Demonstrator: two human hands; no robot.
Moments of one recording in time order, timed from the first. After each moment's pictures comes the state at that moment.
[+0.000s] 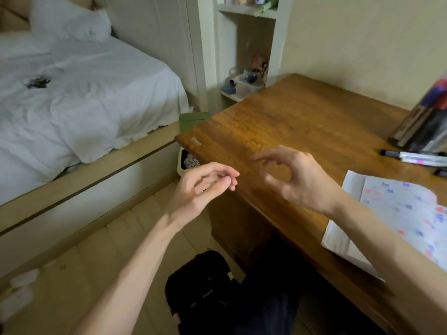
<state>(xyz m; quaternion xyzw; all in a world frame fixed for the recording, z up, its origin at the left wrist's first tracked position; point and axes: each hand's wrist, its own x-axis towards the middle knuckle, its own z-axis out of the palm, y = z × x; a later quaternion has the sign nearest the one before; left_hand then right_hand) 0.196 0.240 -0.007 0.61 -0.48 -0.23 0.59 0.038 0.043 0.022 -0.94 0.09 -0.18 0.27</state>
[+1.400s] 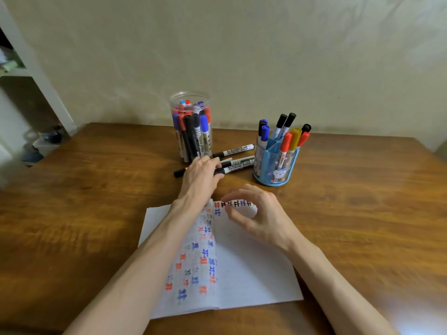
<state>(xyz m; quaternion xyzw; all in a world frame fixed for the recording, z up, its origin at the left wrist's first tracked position) -0.059 -0.133 -0.017 0.65 -0.71 0.05 0.26 -0.244 -0.052 -0.006 -0.83 0.41 -0.33 0.22</state>
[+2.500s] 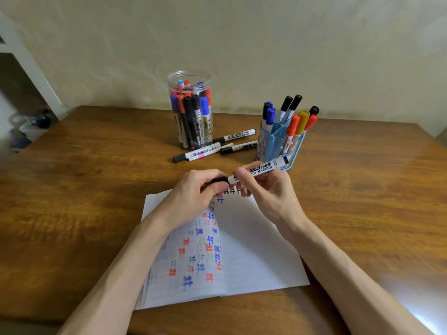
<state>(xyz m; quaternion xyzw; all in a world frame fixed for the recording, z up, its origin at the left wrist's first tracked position) -0.035 -0.041 0.007 0.50 -0.74 -0.31 0.32 -0.233 -0.048 -0.003 -0.65 0.38 -0.50 0.42</state>
